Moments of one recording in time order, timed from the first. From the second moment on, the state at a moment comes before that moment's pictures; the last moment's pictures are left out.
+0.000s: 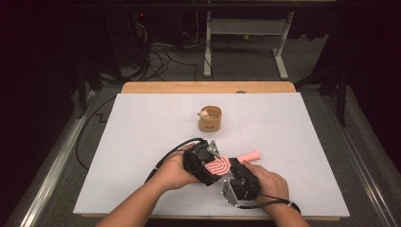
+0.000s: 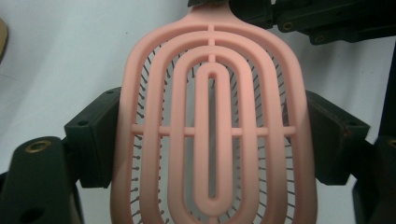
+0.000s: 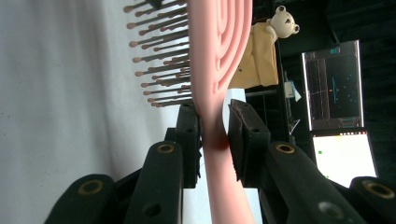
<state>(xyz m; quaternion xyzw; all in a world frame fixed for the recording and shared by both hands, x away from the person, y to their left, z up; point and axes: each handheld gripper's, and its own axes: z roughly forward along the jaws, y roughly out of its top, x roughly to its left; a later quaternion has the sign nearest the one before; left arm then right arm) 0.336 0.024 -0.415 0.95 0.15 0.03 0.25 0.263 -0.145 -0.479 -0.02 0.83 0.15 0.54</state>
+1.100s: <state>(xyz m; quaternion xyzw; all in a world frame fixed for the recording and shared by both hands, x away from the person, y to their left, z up) 0.337 0.029 -0.407 0.94 0.16 0.04 0.28 0.259 -0.143 -0.477 -0.03 0.82 0.13 0.56</state>
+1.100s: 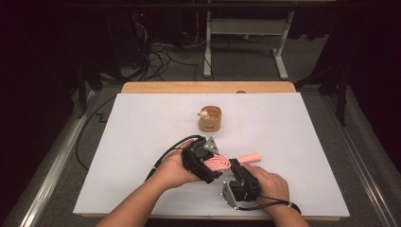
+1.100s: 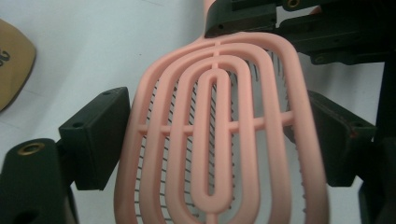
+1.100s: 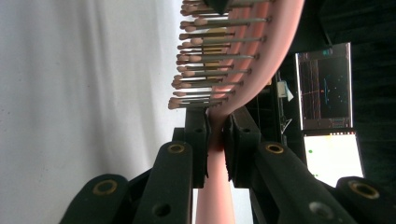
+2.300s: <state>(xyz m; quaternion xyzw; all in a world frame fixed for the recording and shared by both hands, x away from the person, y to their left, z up) 0.337 0.063 -0.410 0.93 0.18 0.04 0.32 0.261 -0.148 -0.476 -0.01 0.82 0.12 0.56</state>
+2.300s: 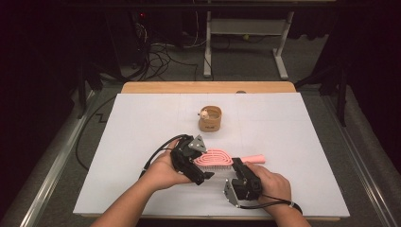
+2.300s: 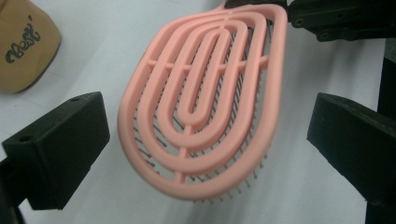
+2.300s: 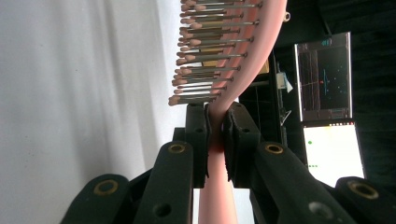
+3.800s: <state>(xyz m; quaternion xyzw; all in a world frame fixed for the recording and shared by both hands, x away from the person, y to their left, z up) 0.338 0.139 -0.438 0.90 0.26 0.06 0.34 0.260 -0.161 -0.481 -0.01 0.82 0.09 0.57</state>
